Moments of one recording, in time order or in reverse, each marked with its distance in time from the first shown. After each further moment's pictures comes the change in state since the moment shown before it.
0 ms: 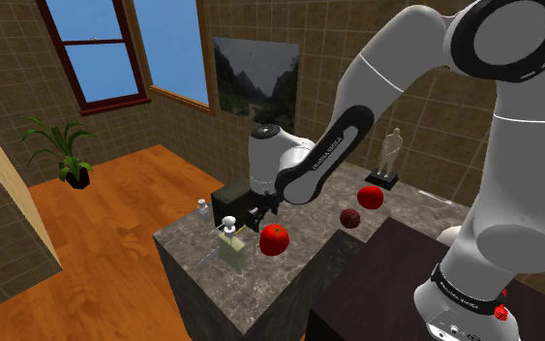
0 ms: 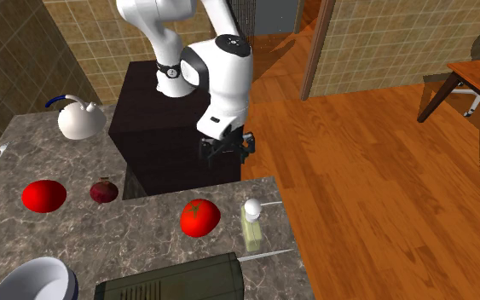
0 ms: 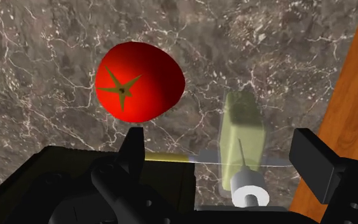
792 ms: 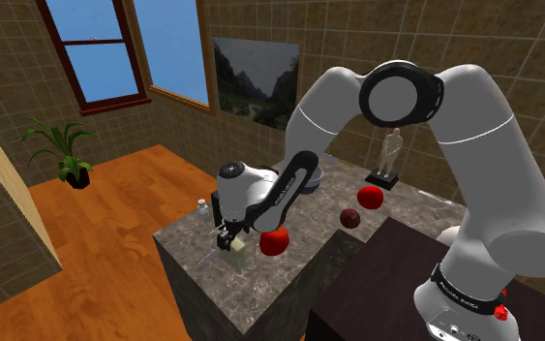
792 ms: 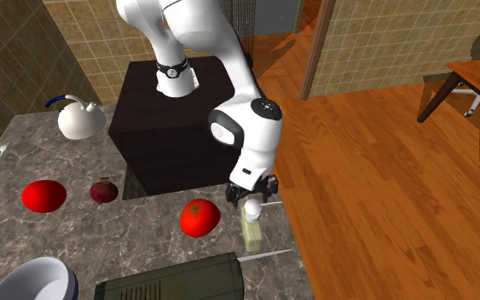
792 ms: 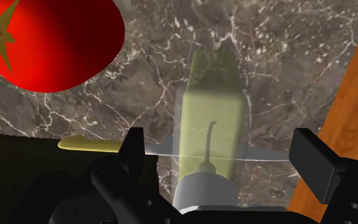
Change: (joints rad) arm 0.161 0.440 -0.117 0.385 -0.178 0.073 0.176
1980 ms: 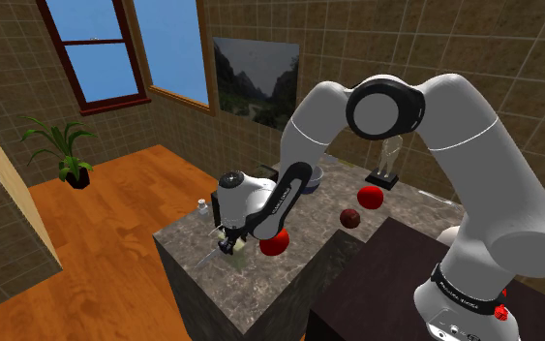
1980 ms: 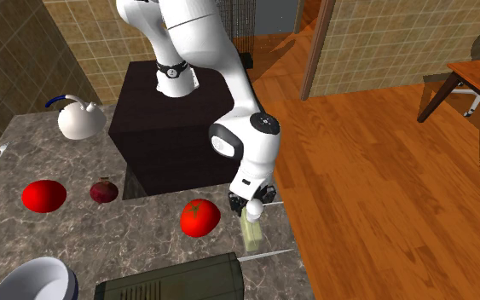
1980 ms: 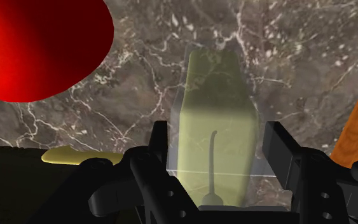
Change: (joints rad) arm 0.016 0.094 -0.029 0.061 -0.022 0.038 0.015
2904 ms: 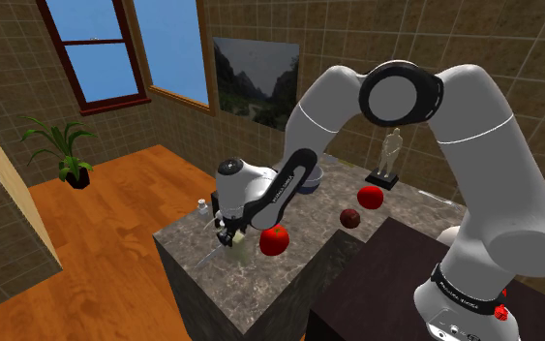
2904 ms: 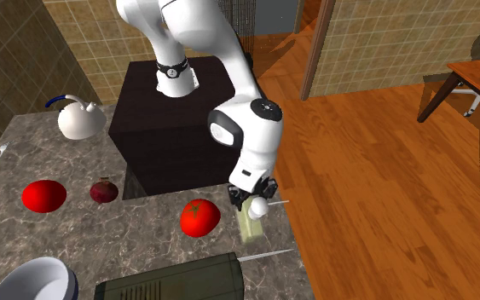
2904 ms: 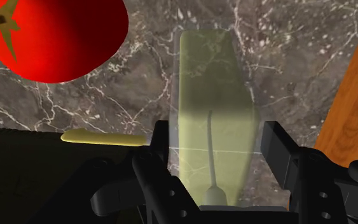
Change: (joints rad) arm -0.028 -0.093 0.036 -0.041 0.031 -0.055 -0.034
